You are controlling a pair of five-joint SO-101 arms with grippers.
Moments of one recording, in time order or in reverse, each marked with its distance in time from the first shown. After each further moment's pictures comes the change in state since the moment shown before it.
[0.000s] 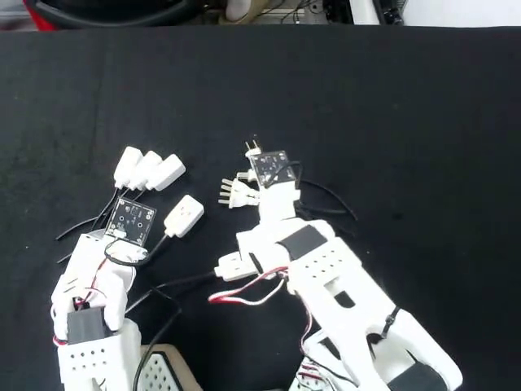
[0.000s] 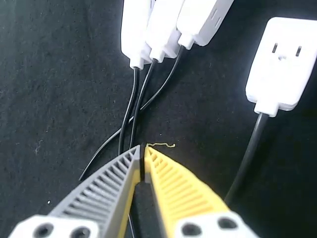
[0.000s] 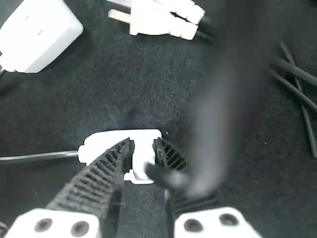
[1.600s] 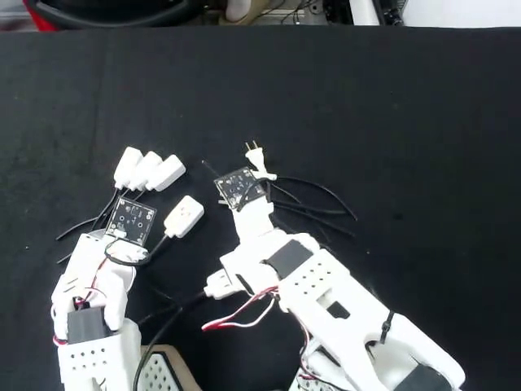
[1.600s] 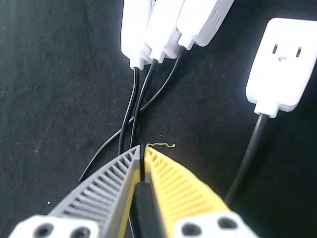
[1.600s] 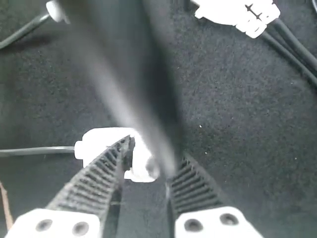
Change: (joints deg) left arm 0.0 0.0 0.0 0.0 0.0; right arm -8.4 0.1 2.7 -0.2 6.3
